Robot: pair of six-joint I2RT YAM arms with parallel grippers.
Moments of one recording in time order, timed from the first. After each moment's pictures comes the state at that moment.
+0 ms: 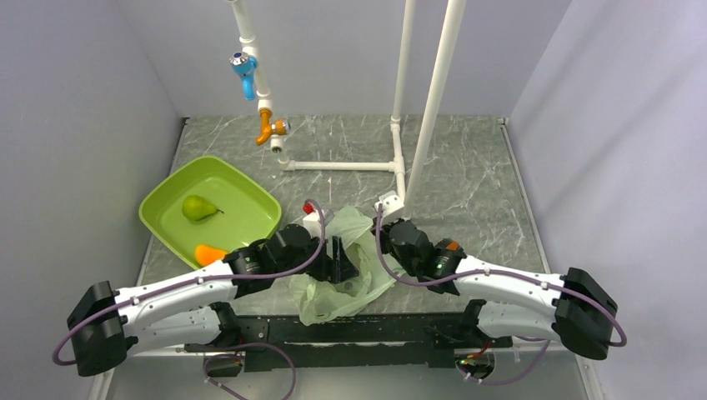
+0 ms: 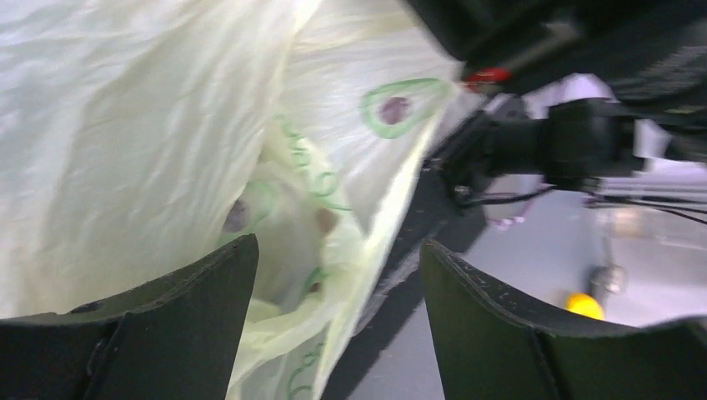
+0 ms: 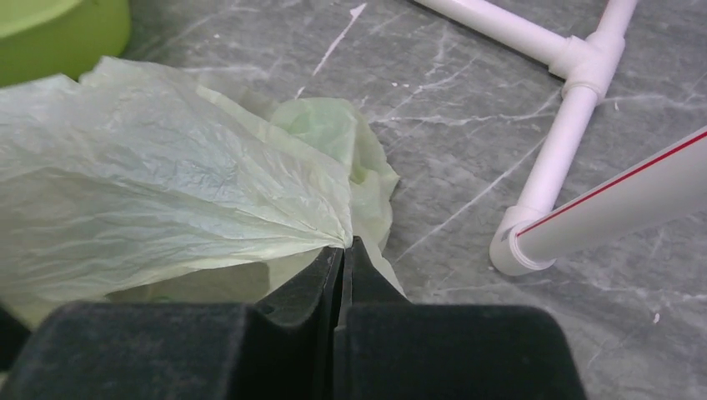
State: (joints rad) left arm -1.02 0.98 0.58 -0.08 0.12 -0.82; right arm 1.01 1.10 0.52 0.20 0.48 0.14
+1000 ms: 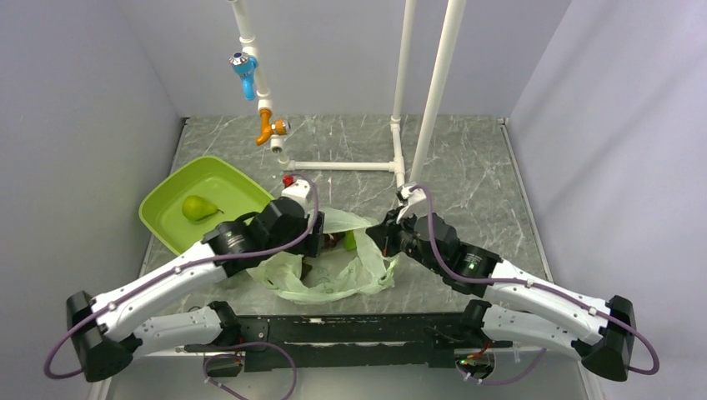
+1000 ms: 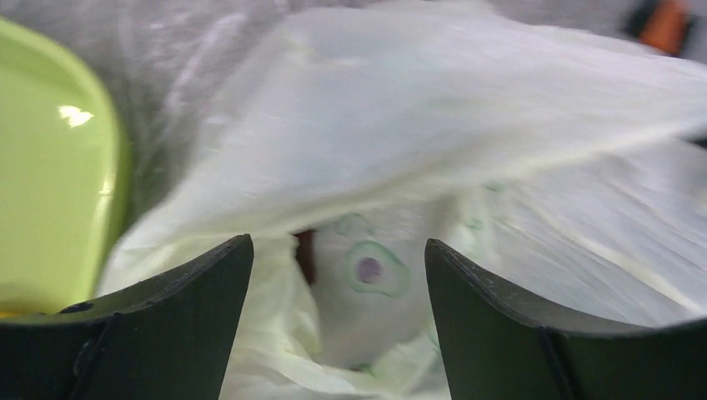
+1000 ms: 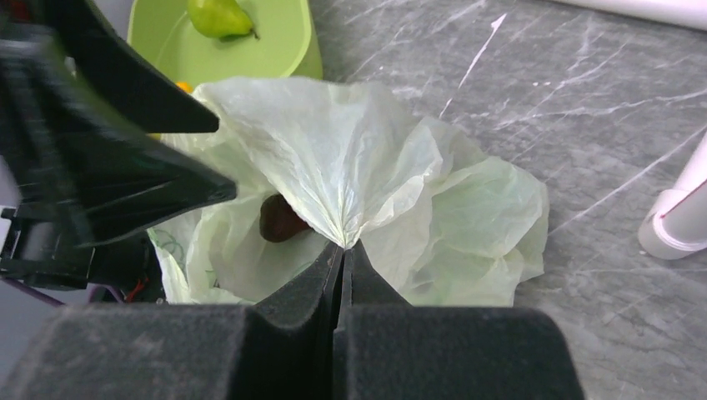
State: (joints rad) left arm -0.92 1.05 0.95 -0.71 -0.33 -0.51; right arm 1.01 0.84 0.67 -0.12 0.24 0.48
